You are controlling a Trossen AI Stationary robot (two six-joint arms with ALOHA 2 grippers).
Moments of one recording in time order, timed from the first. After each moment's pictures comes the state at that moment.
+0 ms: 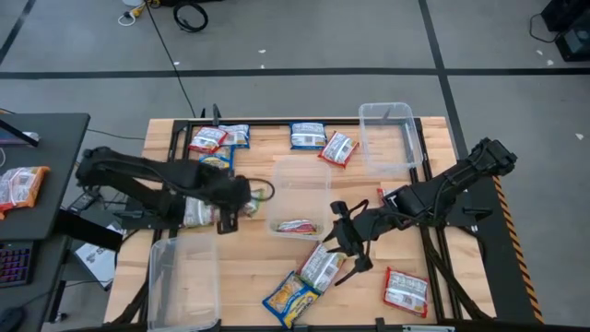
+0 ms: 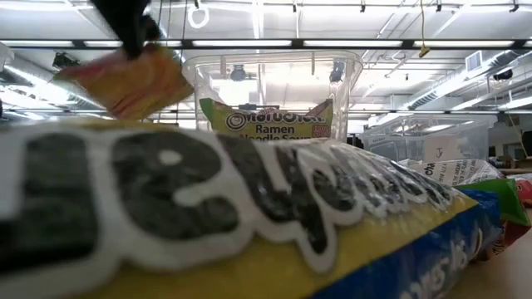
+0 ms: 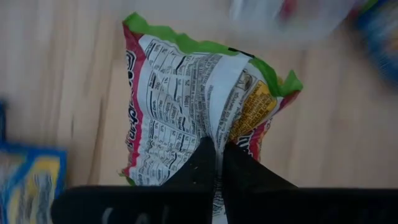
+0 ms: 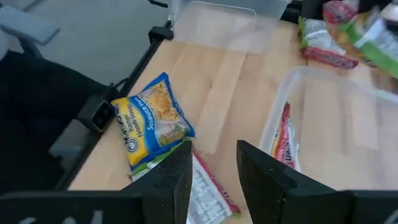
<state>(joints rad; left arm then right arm) -0.18 1.33 1.28 -1.14 -0.12 -0.28 0.46 1.41 1.19 -0.45 0.11 0.04</state>
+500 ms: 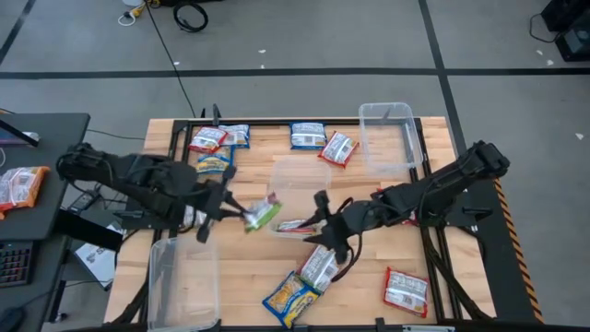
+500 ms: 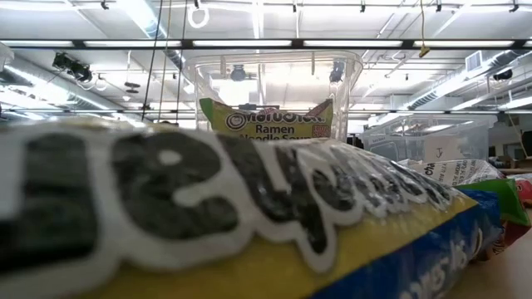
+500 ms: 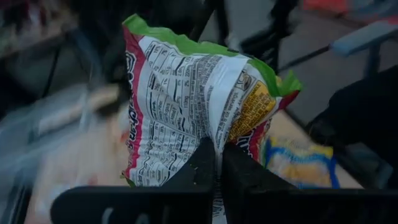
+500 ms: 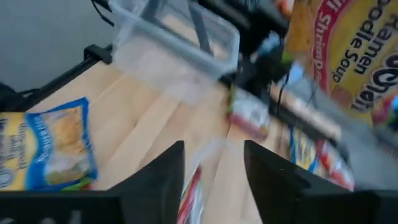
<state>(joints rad) -0.30 1.06 1.22 -0.51 -0.04 0.26 0.39 1.49 1.19 -0.12 0.24 -0.43</state>
